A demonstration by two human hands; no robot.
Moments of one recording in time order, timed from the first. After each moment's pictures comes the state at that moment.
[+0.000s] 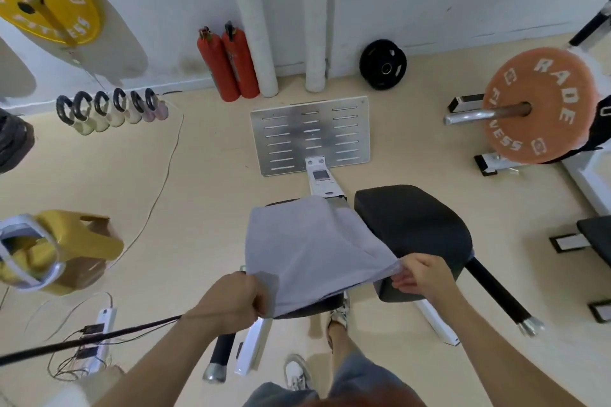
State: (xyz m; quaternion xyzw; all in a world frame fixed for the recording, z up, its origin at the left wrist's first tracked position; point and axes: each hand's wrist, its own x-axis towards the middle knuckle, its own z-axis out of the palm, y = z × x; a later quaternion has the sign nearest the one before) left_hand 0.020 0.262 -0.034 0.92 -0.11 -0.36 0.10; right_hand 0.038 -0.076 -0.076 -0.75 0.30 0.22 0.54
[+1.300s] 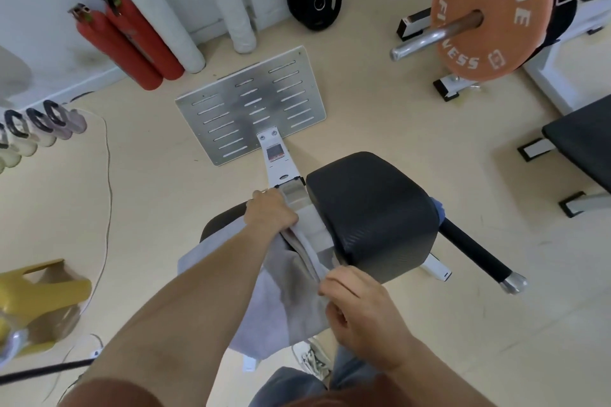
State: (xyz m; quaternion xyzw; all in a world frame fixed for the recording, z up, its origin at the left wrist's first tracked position) left_hand 0.212 0.091 -0.134 0.93 0.04 -0.36 0.05; right_hand 0.024 -0.040 -0.065 -0.92 -0.13 -0.02 0.36
